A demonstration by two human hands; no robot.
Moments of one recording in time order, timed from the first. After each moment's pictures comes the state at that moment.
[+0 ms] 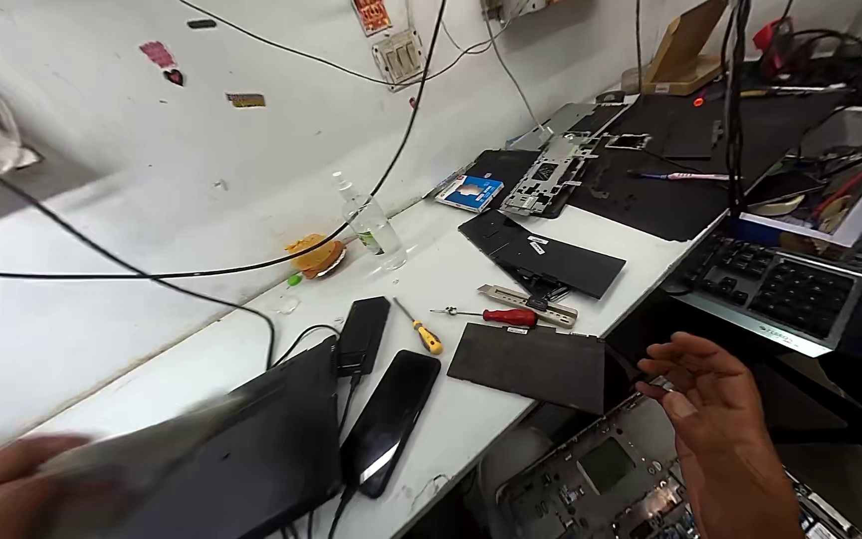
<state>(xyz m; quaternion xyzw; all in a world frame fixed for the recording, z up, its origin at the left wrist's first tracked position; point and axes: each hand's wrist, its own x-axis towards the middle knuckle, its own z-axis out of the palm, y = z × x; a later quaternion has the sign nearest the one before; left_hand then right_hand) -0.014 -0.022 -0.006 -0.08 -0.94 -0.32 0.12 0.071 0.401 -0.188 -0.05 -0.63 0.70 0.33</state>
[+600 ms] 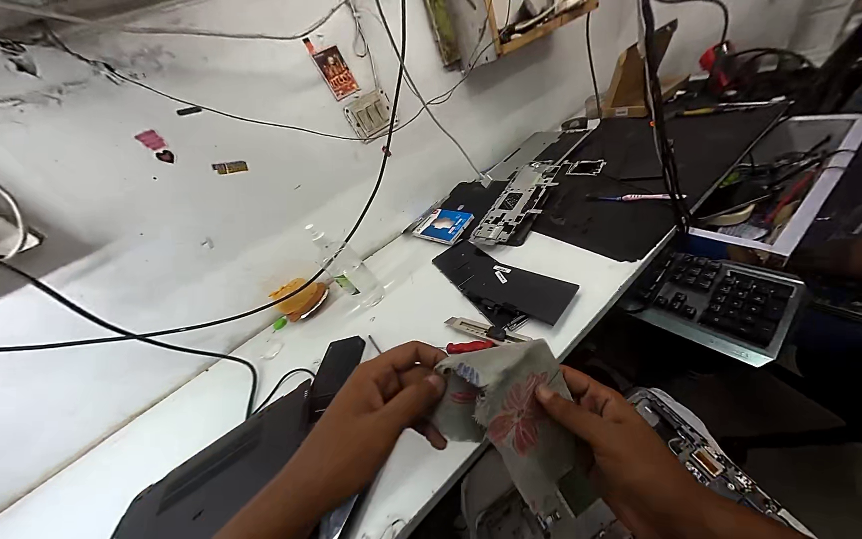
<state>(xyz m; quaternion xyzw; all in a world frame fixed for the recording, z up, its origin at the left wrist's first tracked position) -0.061 0.198 -0.052 -0.28 -0.77 -0.54 -0.21 0.046 0.420 -0.148 -0.03 -0.45 0.89 0.01</state>
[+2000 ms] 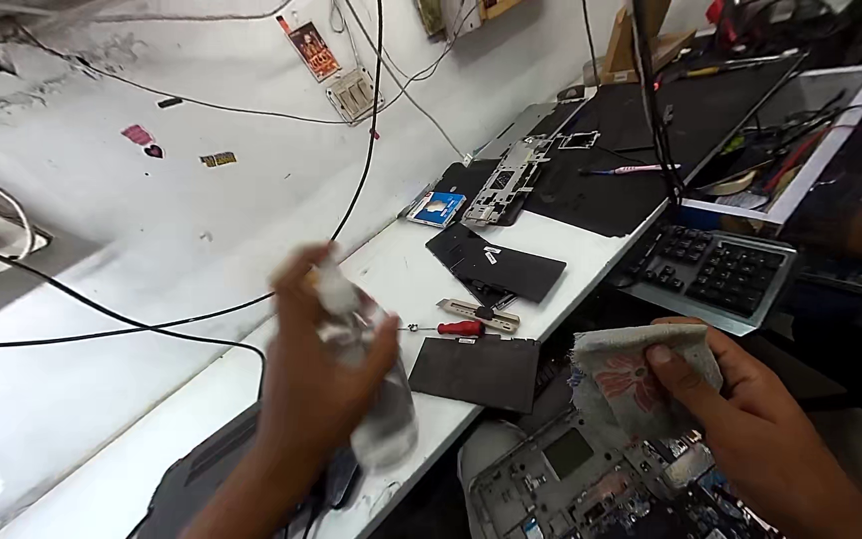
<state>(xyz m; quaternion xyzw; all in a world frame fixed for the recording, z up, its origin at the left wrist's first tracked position) -0.059 0.201 -0.034 -0.36 -0.86 -0.29 0.22 0.106 0.494 -0.158 -0.08 -0.64 0.73 0.25</state>
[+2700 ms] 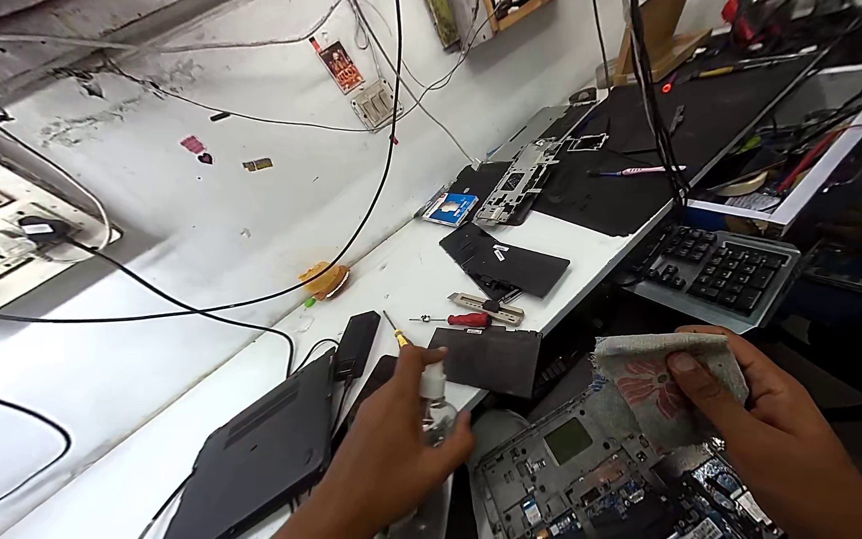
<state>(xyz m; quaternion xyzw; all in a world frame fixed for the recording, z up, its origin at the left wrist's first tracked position) 0.006 0.198 -0.084 -0.33 -0.92 -0.20 0.08 0.129 0.503 -0.162 -0.09 -0.65 0.70 0.27</state>
